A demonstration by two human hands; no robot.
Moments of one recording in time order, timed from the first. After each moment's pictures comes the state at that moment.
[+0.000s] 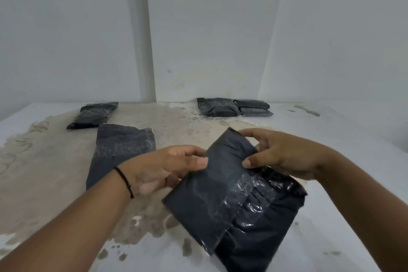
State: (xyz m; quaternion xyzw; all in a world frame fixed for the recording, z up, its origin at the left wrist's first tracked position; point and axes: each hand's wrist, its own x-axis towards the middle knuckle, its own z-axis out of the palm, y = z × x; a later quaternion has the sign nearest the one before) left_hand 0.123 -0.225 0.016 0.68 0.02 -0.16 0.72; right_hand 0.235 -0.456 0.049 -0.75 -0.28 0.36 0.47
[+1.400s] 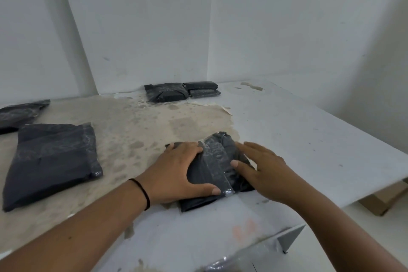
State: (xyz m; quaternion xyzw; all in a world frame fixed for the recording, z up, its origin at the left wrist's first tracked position) left_hand 0.156 -0.331 -0.032 0.98 -0.14 0.02 0.17; right_hand 0.183 -0.546 -0.018 -0.96 -0.18 0.02 0.22
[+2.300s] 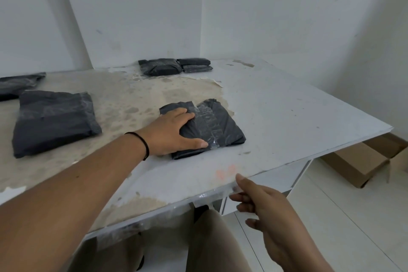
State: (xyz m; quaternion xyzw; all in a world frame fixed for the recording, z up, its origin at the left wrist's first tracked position) left_hand 0.141 -0.344 -0.026 0.98 -0.08 -0.06 0.17; right_hand 0.049 -0.561 -0.070 -0.71 0.18 0.15 0.67
